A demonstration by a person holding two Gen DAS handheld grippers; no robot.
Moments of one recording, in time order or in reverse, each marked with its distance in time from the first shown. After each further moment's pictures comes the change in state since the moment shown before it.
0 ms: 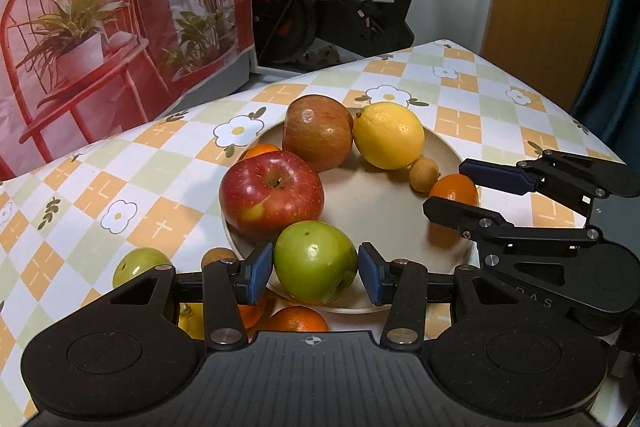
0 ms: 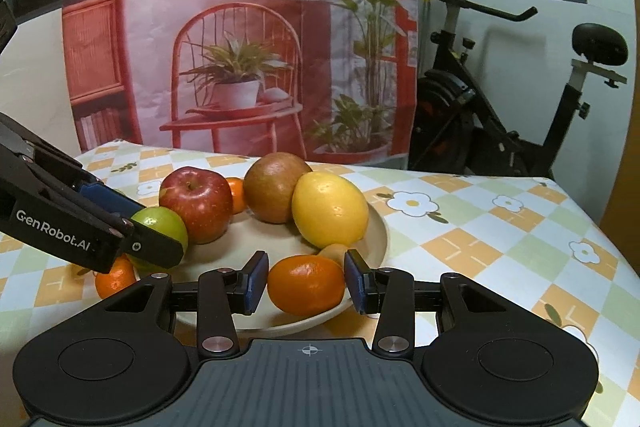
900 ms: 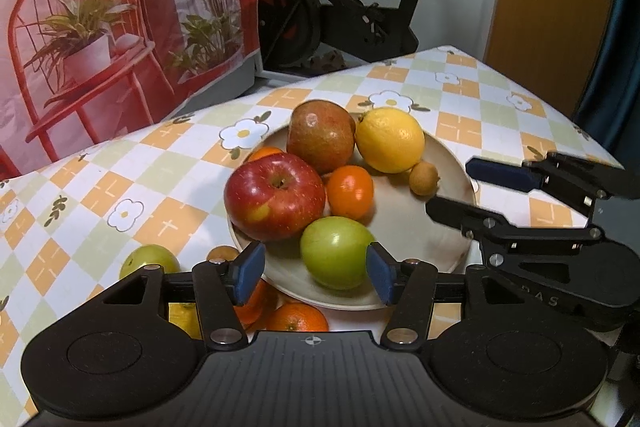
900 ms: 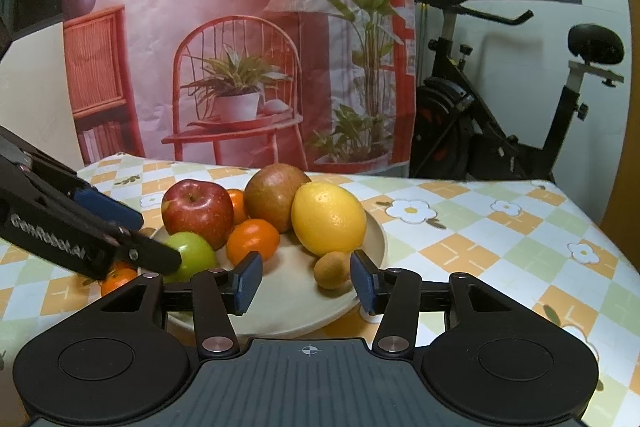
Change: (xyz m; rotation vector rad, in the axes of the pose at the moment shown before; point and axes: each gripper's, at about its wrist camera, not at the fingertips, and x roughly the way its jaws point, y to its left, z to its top) left arm -0.007 -0.001 -0.002 -0.020 -0.023 0.018; right arm -0.006 -0.005 0.000 0.026 -0.030 0.015
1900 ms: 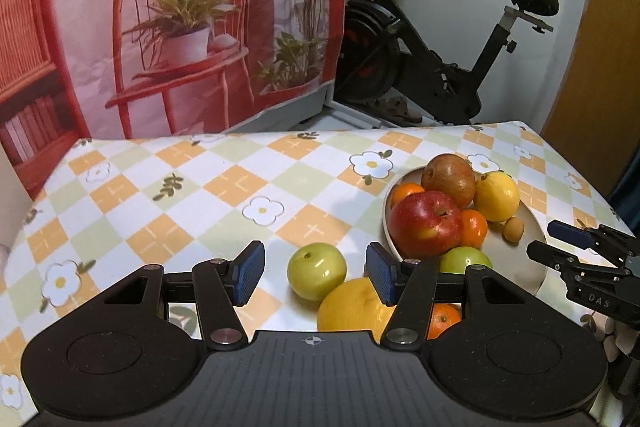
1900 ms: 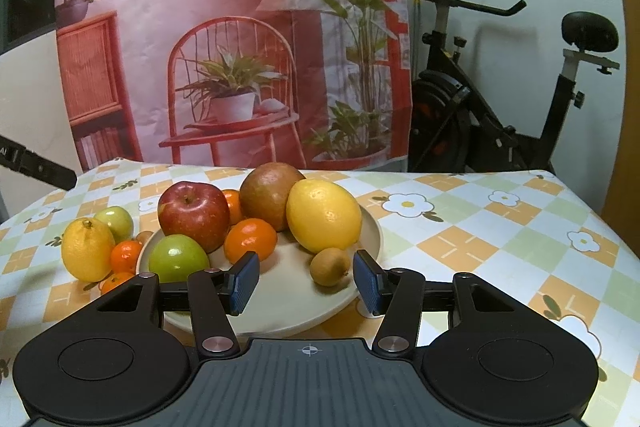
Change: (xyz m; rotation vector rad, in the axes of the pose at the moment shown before) left arm -0.051 0.105 -0.019 -0.224 -0.099 0.082; right arm 0.002 -0.003 0.000 0.037 0.007 -0.003
